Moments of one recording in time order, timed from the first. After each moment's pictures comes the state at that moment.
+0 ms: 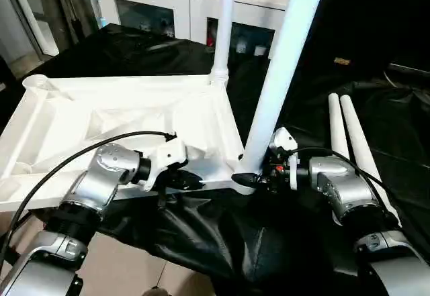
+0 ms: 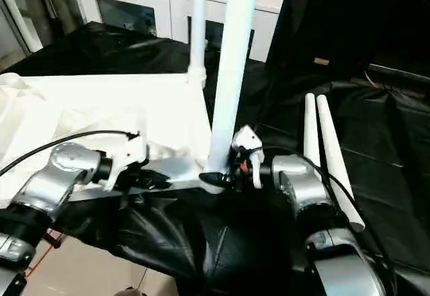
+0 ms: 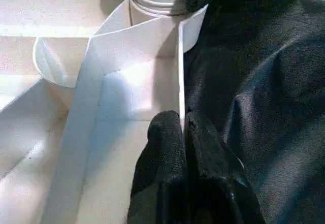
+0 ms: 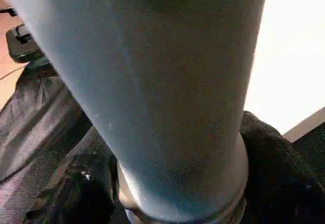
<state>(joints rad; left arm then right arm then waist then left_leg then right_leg) -0.54 0.45 -0.27 0.49 0.01 0.10 -1.30 -0.58 -0.27 0.12 0.74 0.11 0.09 1.23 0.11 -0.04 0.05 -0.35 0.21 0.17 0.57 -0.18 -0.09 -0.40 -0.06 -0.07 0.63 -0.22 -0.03</state>
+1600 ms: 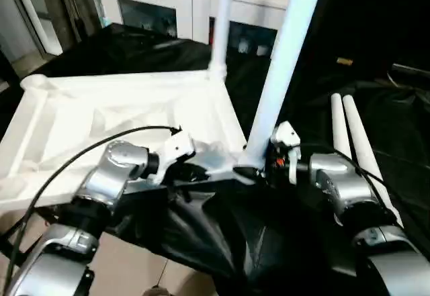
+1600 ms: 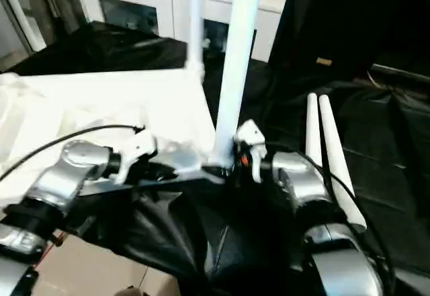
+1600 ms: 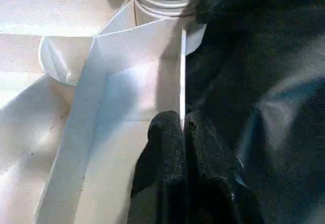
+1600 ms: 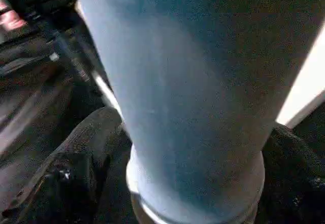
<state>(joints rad) -0.58 0.40 -0.26 0.54 0.03 0.13 -1.23 -0.62 -0.27 0.09 0.82 0.10 0.01 1.17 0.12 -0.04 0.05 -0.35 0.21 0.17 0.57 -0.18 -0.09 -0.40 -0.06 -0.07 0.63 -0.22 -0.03</state>
